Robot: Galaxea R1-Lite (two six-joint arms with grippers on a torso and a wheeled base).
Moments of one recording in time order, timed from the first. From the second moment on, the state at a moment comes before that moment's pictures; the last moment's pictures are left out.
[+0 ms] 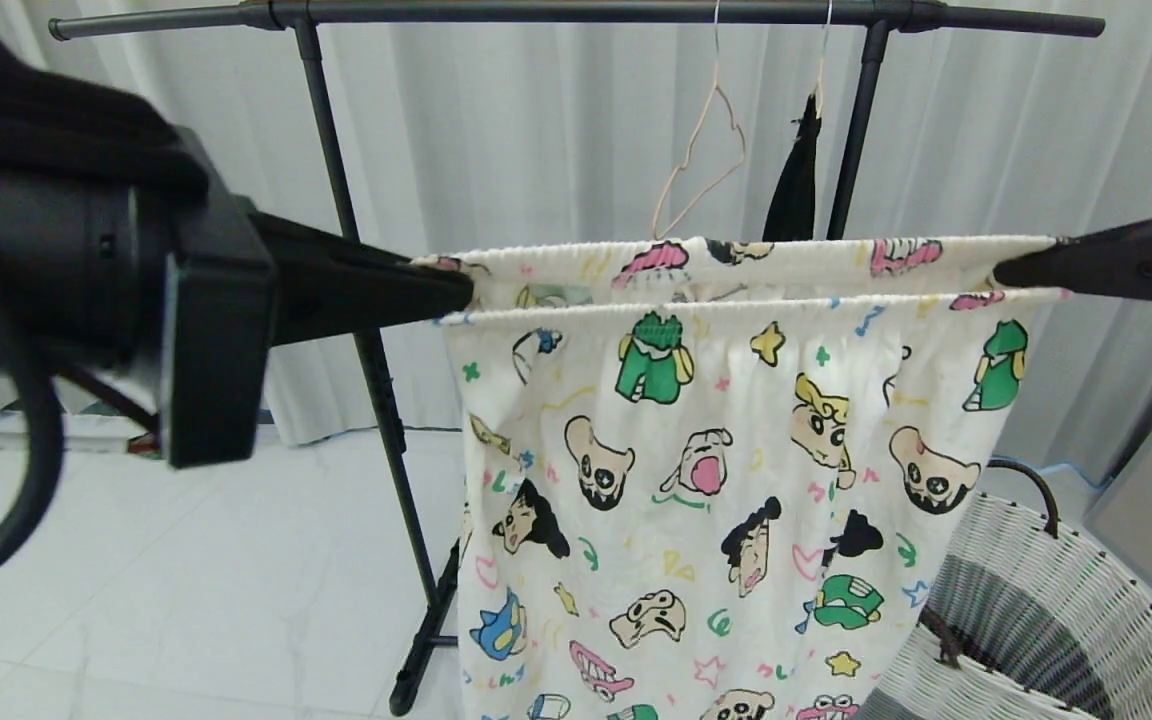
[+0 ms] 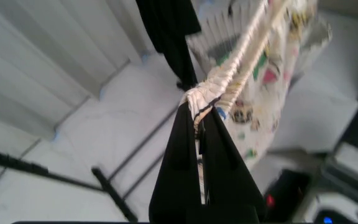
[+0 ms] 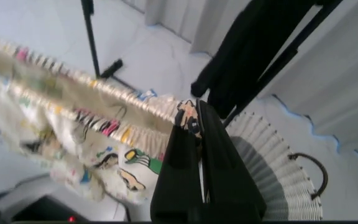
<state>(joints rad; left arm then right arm) -0.80 1.35 -1.49 0.51 -0.01 0.25 0.85 1.32 -1.54 0.61 -0.30 -0.02</state>
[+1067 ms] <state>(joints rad) -0.73 1.52 -1.57 0.40 -0.10 0.31 1.12 1.14 -1.36 0.71 -0.30 -0.01</state>
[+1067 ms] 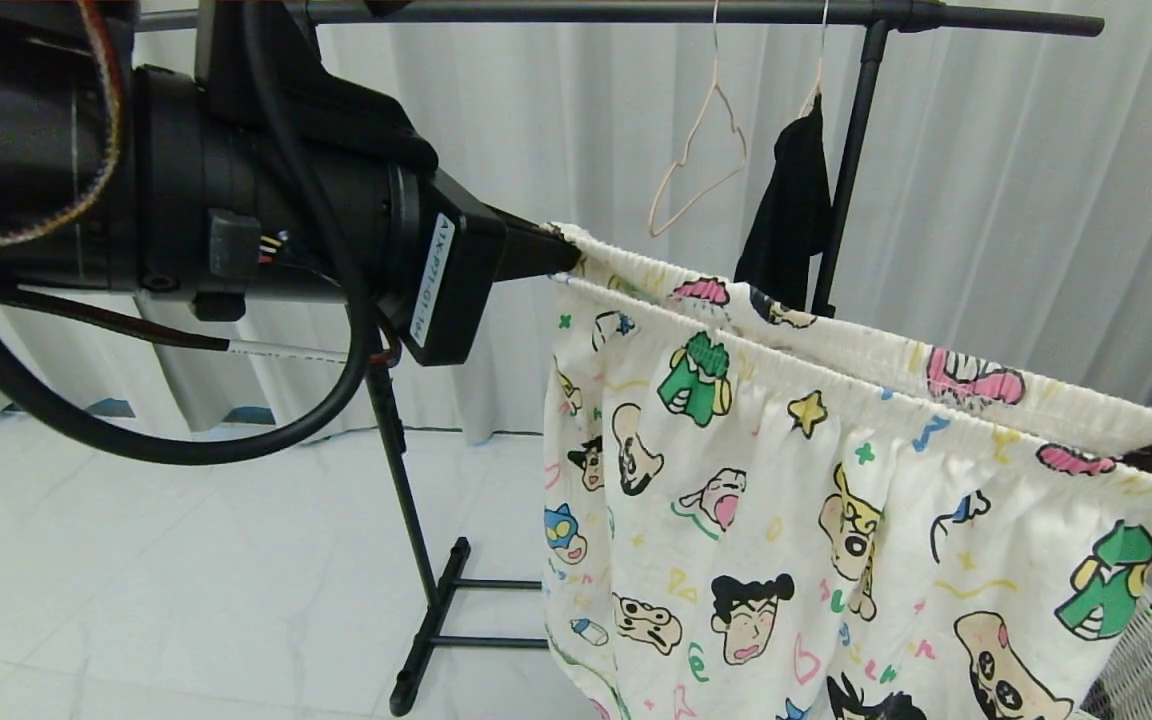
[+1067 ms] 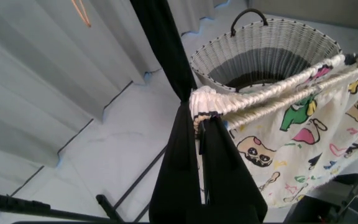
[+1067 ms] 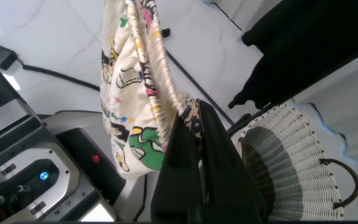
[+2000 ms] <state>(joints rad) -0.90 1.20 -1.31 0.41 -0.05 0.07 0.95 1.33 -1.53 0.52 -0.21 -0.01</state>
